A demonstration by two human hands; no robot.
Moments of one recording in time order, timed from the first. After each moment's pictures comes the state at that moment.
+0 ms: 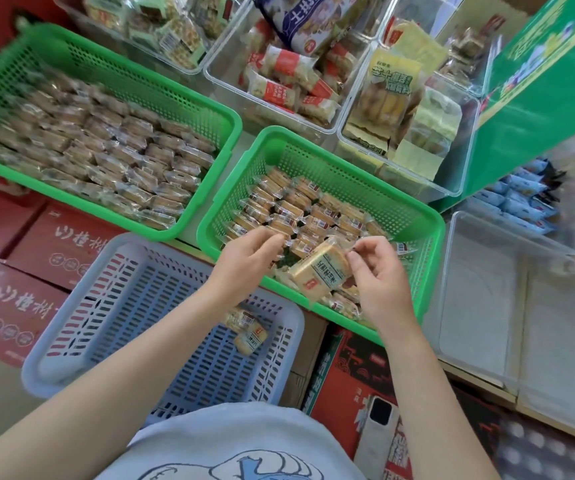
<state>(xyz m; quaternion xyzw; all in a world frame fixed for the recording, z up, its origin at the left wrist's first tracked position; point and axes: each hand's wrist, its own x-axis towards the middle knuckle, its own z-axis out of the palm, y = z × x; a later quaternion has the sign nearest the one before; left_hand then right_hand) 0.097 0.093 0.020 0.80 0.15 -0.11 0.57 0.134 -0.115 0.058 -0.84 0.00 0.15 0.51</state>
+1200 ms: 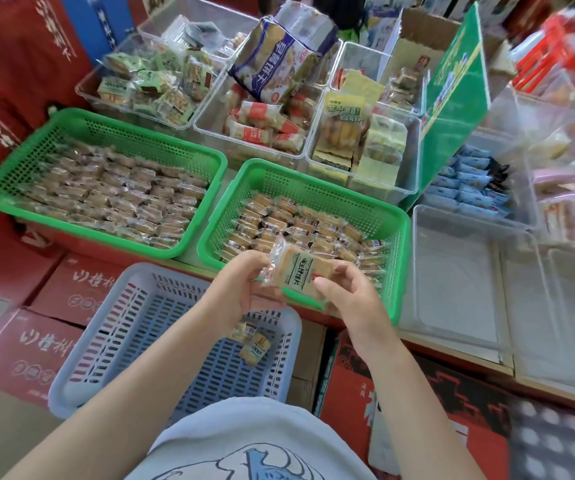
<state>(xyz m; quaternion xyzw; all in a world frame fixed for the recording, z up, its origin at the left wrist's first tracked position) 0.038 0.067 0.084 0.49 0.24 -0.18 0.82 0.054 -0.129 0.092 -0.71 0.08 0.23 0.66</state>
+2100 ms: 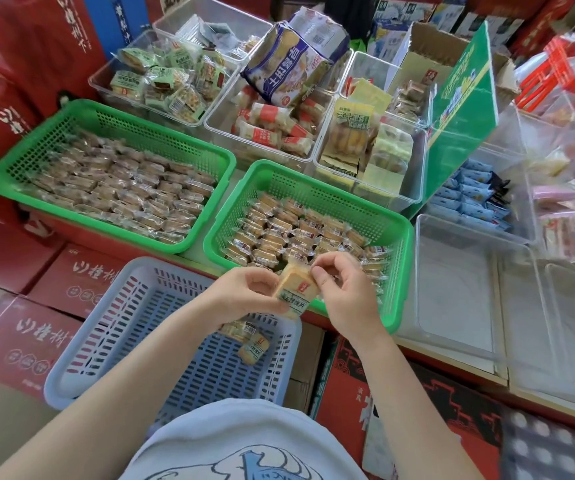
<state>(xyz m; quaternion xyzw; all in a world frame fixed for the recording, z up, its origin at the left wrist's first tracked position) 0.028 0.091 0.070 0.70 0.09 -0.26 0.66 0.062 -0.105 0.092 -0.86 -0.09 0.08 0.49</state>
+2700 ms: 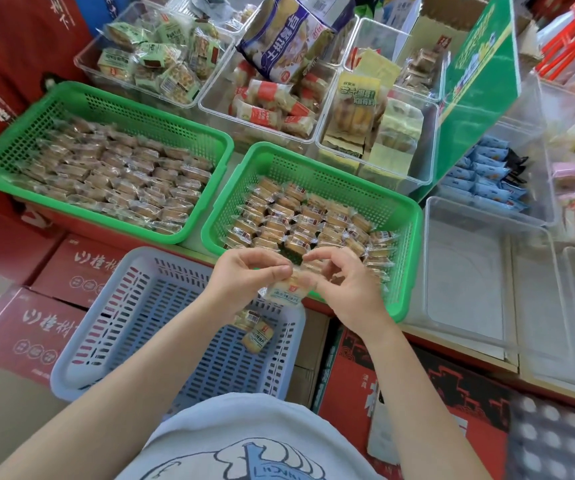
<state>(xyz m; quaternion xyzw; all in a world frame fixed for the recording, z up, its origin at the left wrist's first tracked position) 0.038 0.076 0.059 0.67 0.16 -0.08 0.72 0.073 -0.116 0.076 -0.86 -0.10 0.16 0.47</state>
